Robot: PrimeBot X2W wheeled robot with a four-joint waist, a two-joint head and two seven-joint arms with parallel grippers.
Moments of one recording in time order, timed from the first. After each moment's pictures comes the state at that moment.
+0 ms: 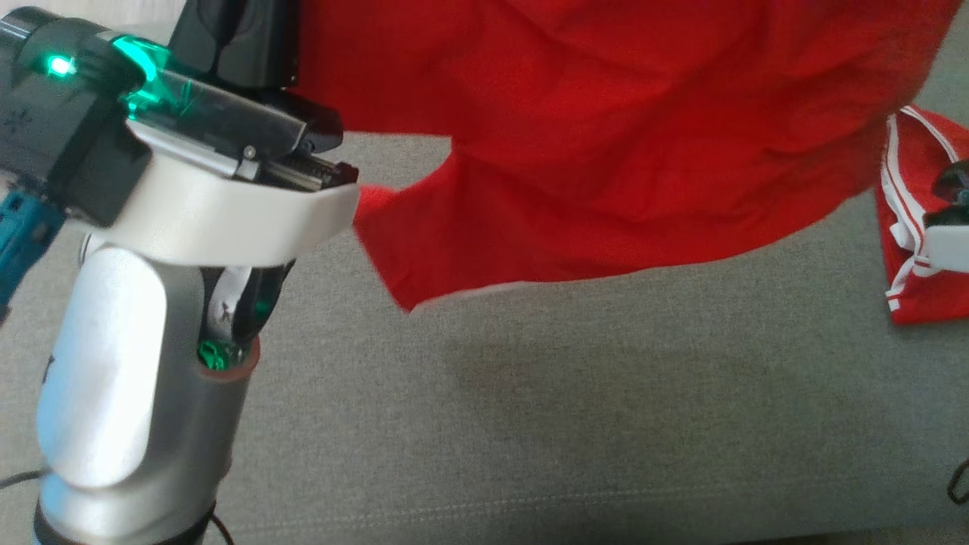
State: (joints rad) left arm -0.62 0.15 -0.31 -0.29 -0.24 0.05 -0.03; right arm -0.40 -0.36 0.02 -0.36 0.43 0.13 0.13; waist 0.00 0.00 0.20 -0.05
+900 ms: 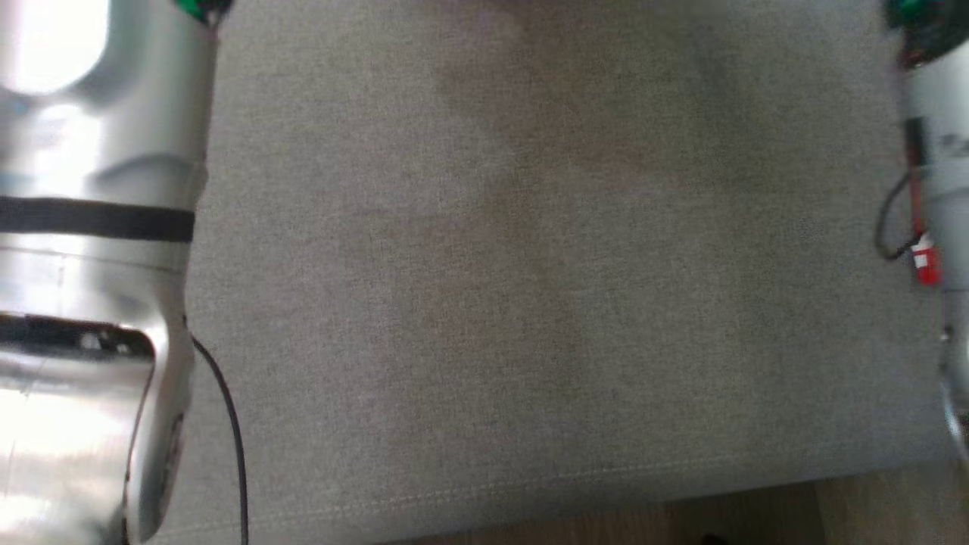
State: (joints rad) left arm -1.30 0.06 -0.25 0.78 -0.30 -0.05 -0.25; right arm -1.17 -0.25 0.34 0.57 0.54 0.13 -0.14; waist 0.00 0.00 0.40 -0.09
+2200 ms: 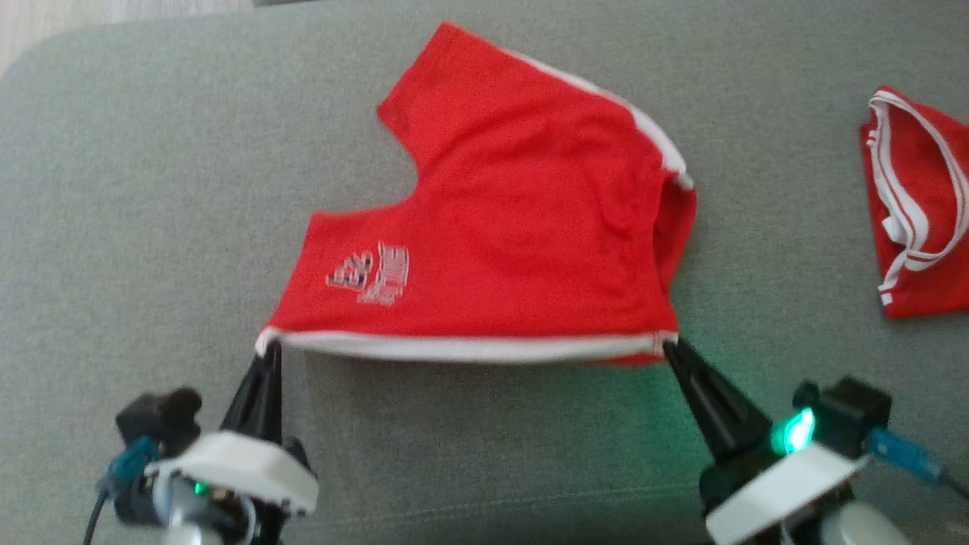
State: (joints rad) left arm 0.03 0.06 -0.11 0.10 -0.36 0.01 -0.05; right arm 0.02 -0.32 0.42 -0.02 0.51 0.13 -0.06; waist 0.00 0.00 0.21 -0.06
